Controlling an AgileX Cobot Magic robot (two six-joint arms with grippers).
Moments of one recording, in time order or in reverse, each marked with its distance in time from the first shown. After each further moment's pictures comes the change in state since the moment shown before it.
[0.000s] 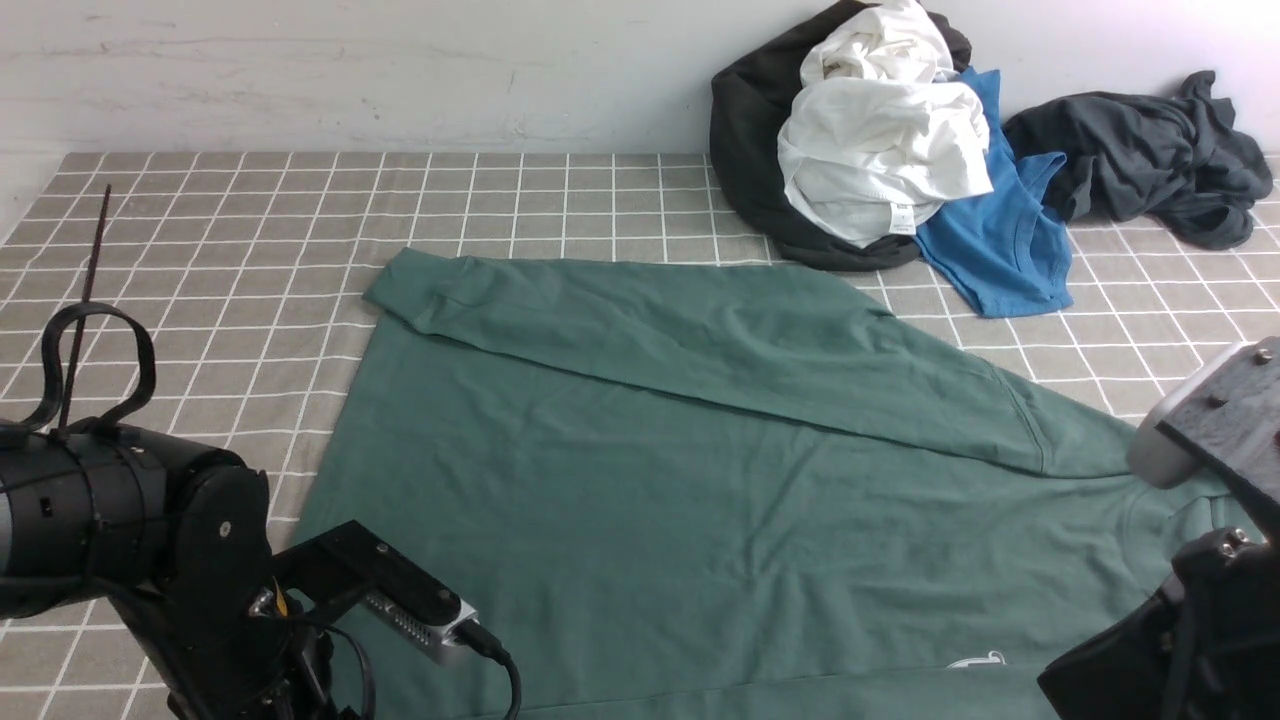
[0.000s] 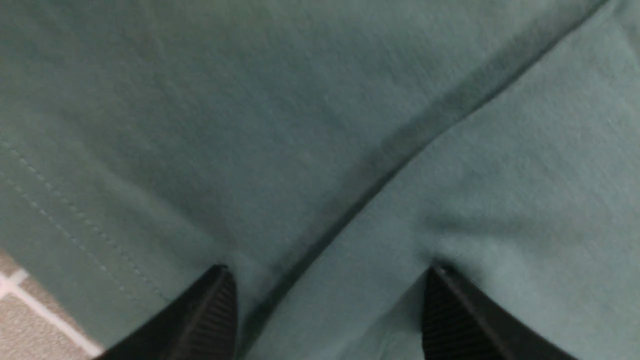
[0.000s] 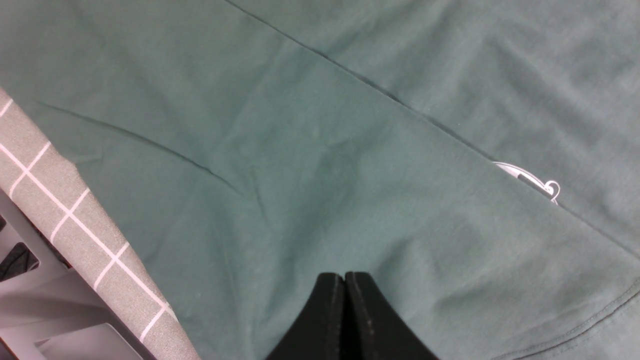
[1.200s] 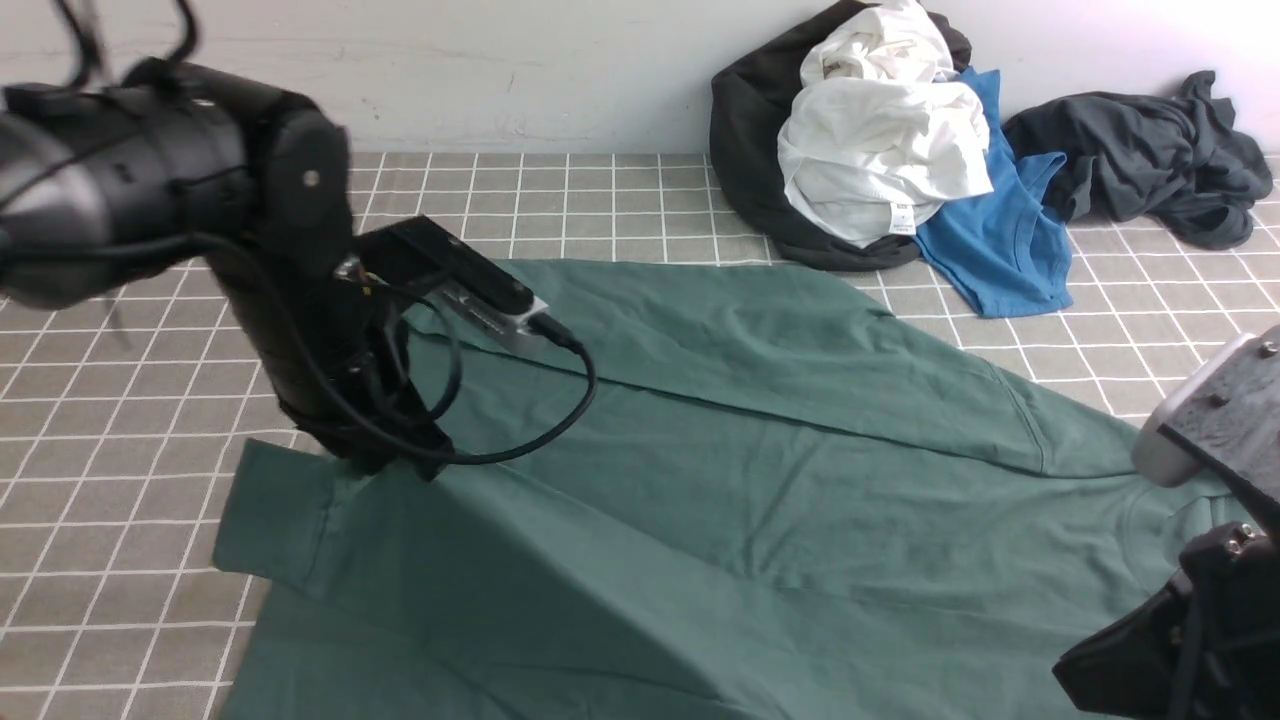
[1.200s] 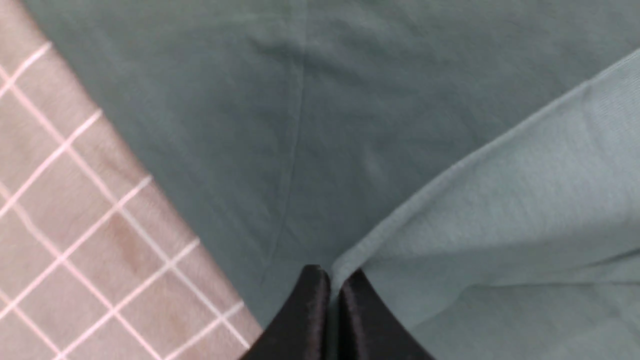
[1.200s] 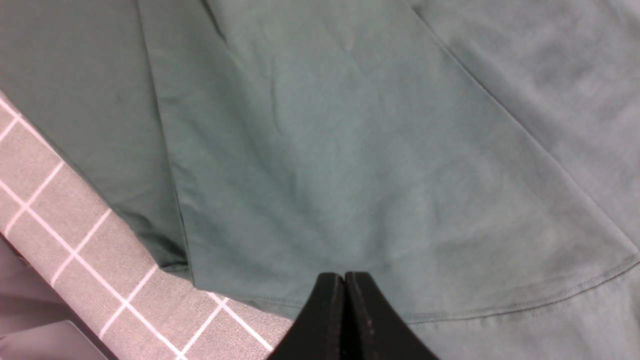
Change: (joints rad) right arm 0.000 0.000 0.000 -0.063 -0.014 -0.002; left arm 0.000 0.204 -0.667 0.128 0.292 -0.007
